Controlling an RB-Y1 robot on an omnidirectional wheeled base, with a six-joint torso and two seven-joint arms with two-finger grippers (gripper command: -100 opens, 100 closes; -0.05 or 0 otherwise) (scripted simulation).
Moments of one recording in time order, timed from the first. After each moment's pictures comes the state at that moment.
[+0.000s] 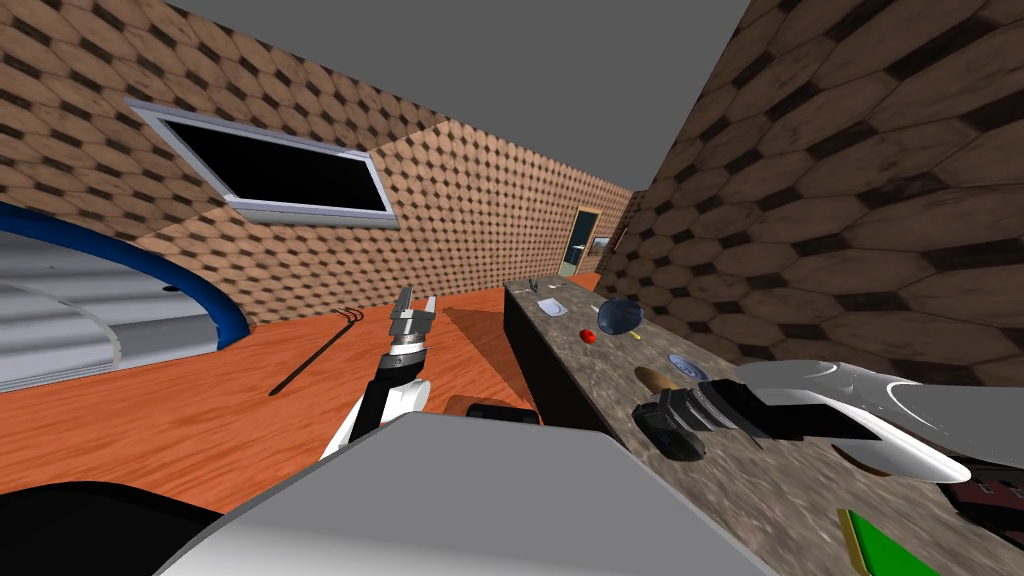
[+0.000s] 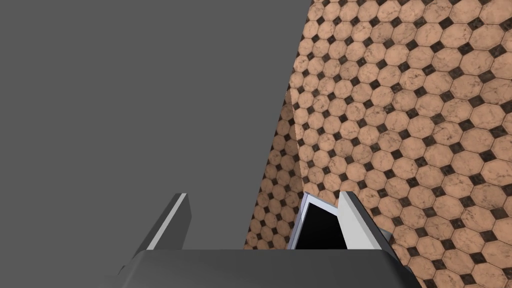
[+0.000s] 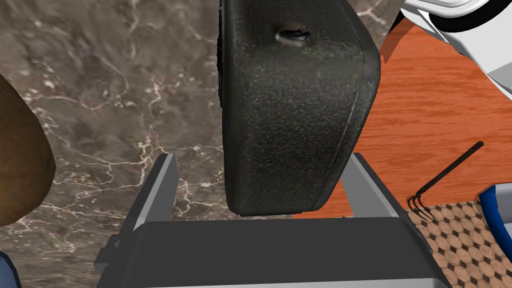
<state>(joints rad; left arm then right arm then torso) 0.51 0.02 0.03 -2.25 0.05 -0.49 0.11 0.93 -2.24 0.25 -1.69 0.01 -0.58 0.08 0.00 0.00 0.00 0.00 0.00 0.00</state>
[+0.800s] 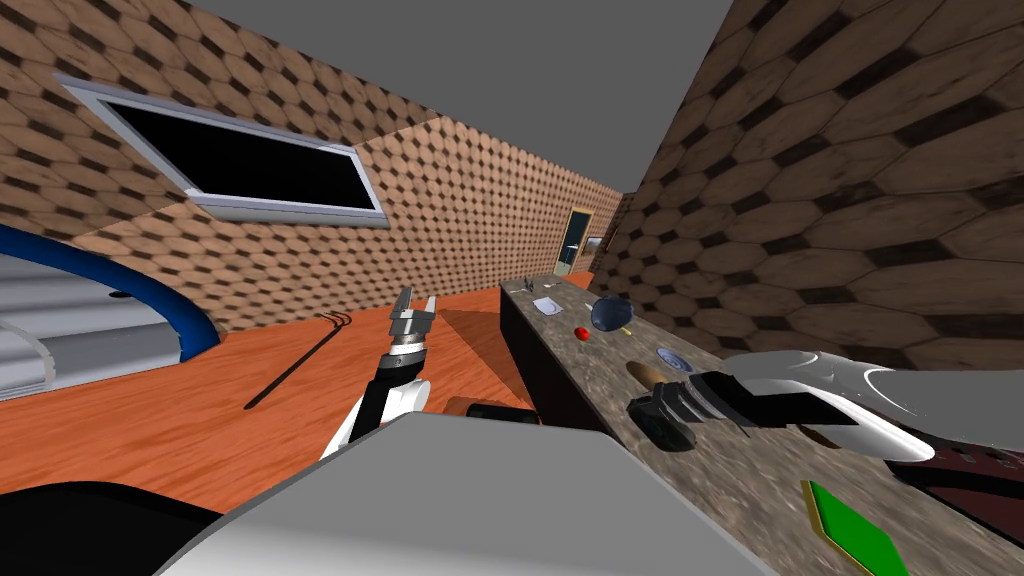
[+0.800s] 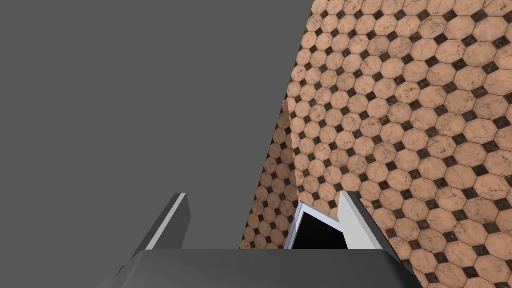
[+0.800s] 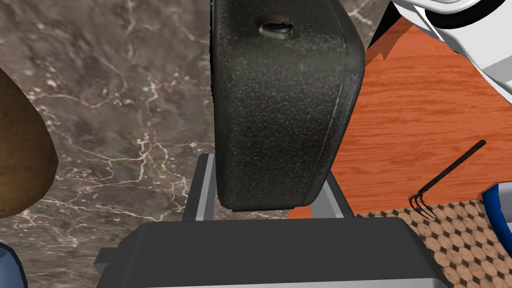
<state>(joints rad) 0.51 0.02 0.03 -2.25 0.05 -0.49 0.11 0.91 -2.28 0.24 -1.72 0.01 -0.57 0.07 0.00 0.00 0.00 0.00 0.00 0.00</state>
